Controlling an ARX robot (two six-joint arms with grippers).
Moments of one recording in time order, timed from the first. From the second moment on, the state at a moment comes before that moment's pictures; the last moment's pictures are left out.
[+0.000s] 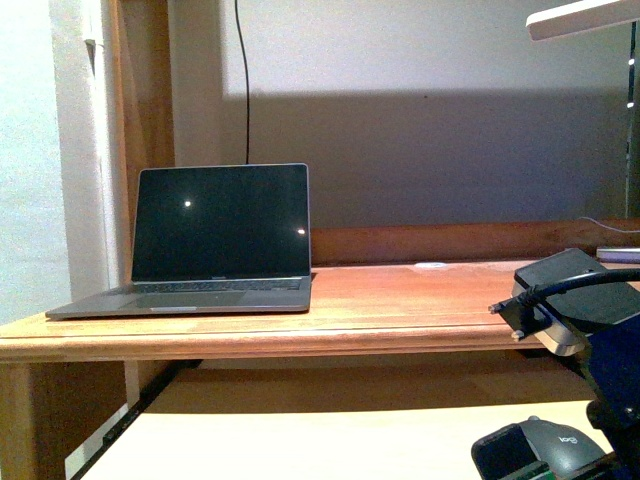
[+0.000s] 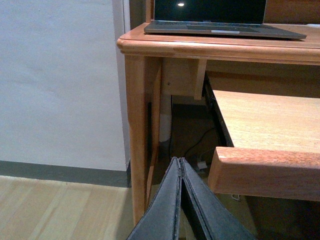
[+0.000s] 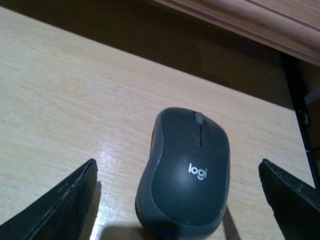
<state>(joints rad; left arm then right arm) 0.00 0.41 0.01 0.41 0.00 -0.01 0.53 1.36 0.71 0.26 0.33 -0.18</state>
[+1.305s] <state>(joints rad) 0.00 0.01 0.01 0.00 0.00 -0.01 0.54 1.46 1.22 0.02 0.32 0.06</state>
